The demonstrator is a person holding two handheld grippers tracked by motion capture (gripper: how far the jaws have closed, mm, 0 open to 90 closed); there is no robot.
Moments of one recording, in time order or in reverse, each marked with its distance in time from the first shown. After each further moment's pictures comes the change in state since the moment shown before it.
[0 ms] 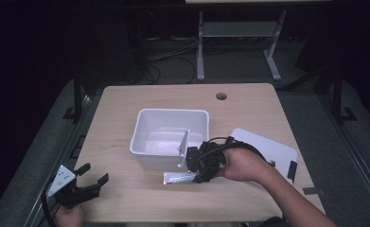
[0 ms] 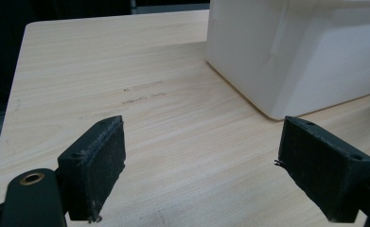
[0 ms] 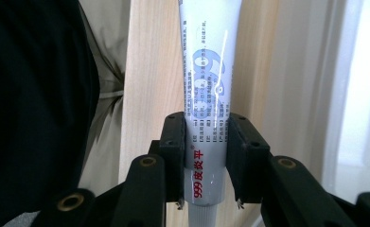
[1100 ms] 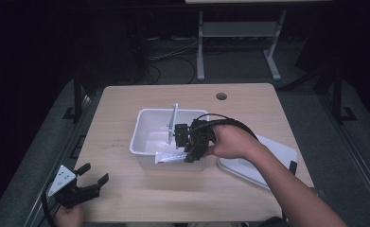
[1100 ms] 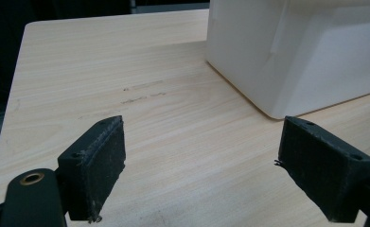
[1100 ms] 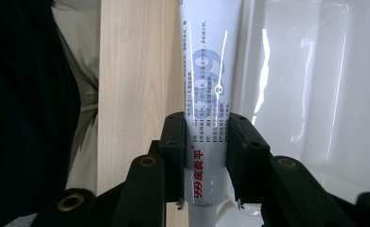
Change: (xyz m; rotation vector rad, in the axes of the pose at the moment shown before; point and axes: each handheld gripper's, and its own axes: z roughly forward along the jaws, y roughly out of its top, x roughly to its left) left arm 0.001 0.000 0.000 0.001 -0.001 0.004; right arm -0.036 0.031 -0.033 0.017 -0.032 0.030
